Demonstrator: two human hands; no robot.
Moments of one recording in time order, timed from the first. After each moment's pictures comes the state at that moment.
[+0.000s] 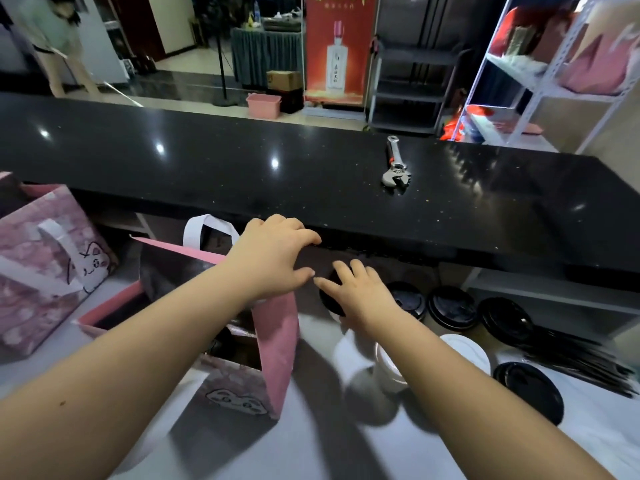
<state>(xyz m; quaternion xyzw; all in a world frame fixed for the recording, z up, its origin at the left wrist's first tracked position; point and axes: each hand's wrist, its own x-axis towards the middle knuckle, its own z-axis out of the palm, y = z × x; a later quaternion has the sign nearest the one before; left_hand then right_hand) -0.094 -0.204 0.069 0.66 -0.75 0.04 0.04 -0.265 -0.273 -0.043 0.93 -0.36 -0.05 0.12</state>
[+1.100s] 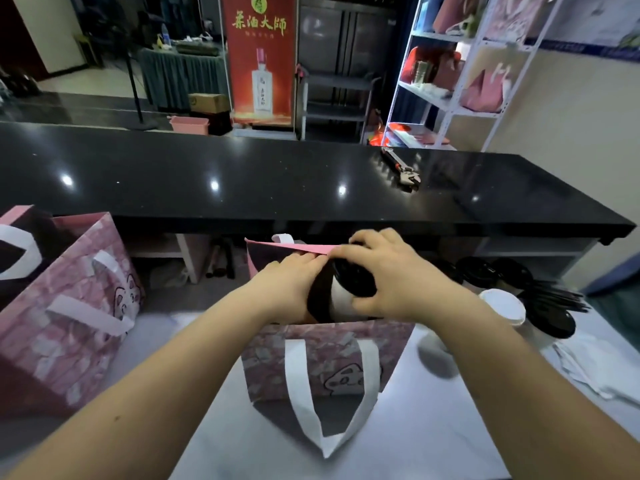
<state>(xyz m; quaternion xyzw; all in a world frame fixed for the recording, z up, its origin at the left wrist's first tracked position) 0.068 -0.137 0.042 0.52 -0.85 -0.11 0.03 -0.123 -0.120 0.089 0.87 -0.49 0.06 -0.02</state>
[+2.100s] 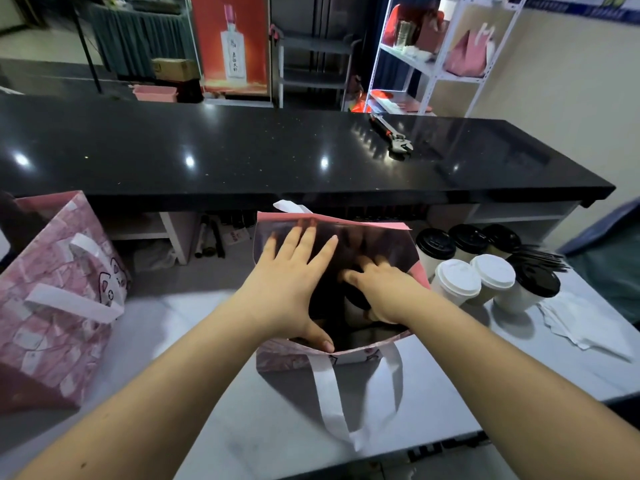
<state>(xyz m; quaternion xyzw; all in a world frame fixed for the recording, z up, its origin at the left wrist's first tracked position) 0.077 -0.104 0.025 0.50 -0.87 0.00 0.01 -0.122 -0.134 -0.001 0.82 -0.55 -0.15 -0.01</state>
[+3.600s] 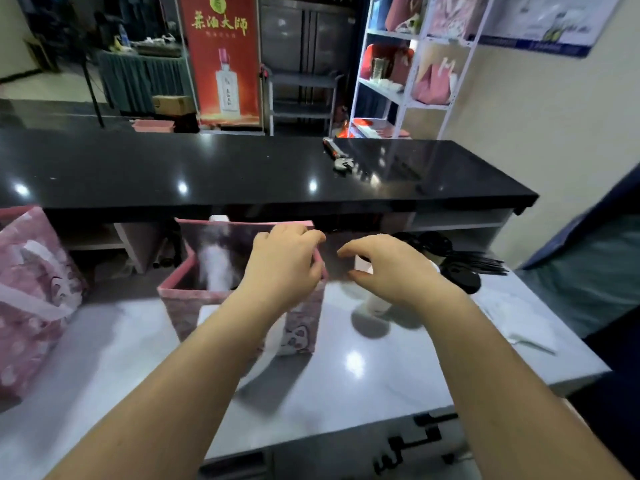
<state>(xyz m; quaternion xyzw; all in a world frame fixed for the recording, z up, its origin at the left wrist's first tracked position) -0.066 -0.070 0.069 0.55 -0.81 0.03 0.21 -0.247 -0.058 0.086 0.82 -0.56 0.13 -0.06</state>
